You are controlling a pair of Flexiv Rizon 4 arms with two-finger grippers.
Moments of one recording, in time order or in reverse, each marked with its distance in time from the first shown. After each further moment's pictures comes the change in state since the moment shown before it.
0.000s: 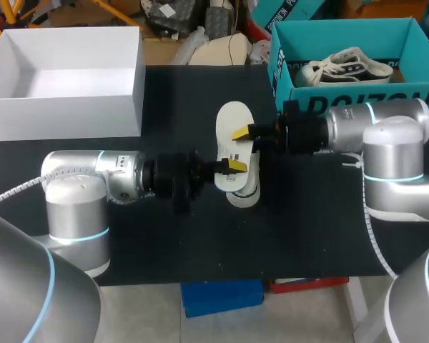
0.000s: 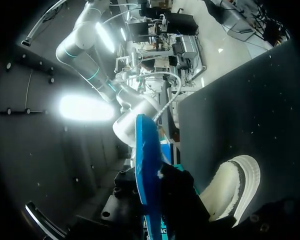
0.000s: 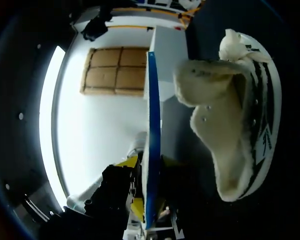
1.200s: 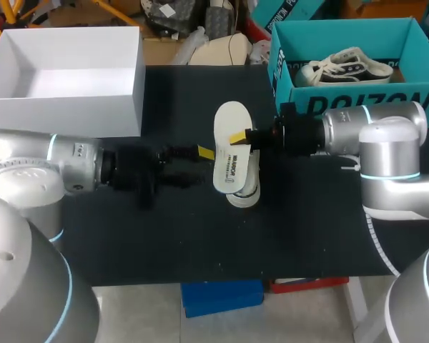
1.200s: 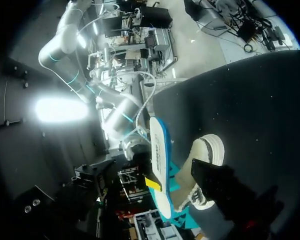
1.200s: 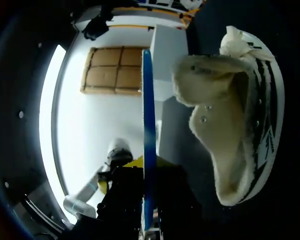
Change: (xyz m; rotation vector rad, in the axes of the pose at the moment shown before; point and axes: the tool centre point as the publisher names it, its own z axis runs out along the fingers) left arm -0.026 -0.013 -0.070 -0.083 0.289 0.081; right arm -0.004 0.000 0.006 0.003 0.003 -0.012
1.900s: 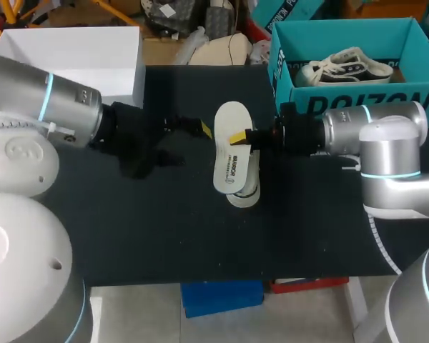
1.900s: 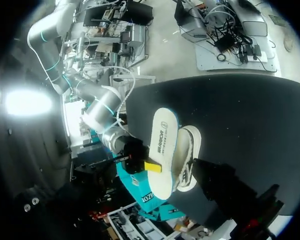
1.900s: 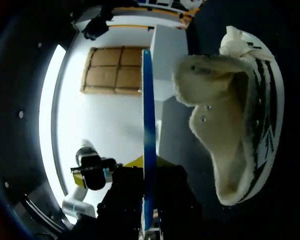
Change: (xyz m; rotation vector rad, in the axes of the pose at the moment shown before) left arm -0.051 0.014 -0.018 -0.021 0.380 -0.074; right arm 0.000 0.000 0.000 0.001 -0.001 0.000
